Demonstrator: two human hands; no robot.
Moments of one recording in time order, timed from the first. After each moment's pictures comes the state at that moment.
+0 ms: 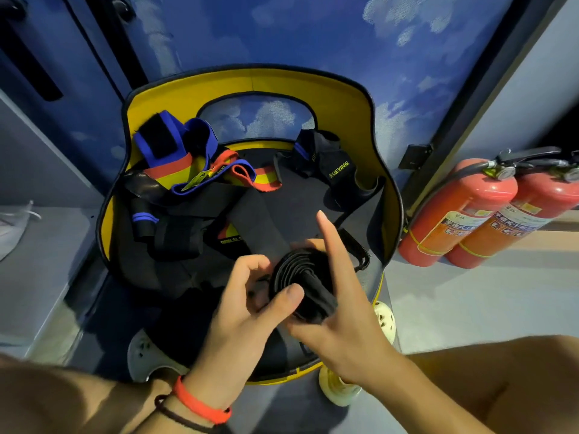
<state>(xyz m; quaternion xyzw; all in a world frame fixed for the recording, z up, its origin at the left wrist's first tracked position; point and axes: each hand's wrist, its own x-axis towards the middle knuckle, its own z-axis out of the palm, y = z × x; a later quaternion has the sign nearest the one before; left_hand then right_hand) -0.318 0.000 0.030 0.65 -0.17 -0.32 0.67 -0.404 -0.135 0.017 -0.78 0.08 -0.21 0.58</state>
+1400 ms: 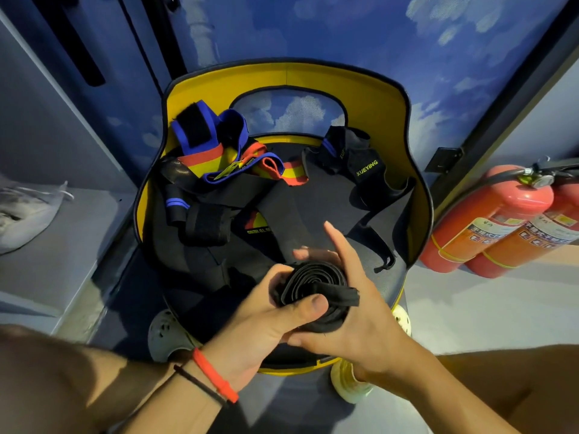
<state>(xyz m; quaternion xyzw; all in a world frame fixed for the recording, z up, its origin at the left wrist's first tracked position) -0.306 0.020 0.030 0.56 -0.09 -0.47 0.68 -0.395 -0.131 0.010 -0.82 0.08 -0.11 0.55</state>
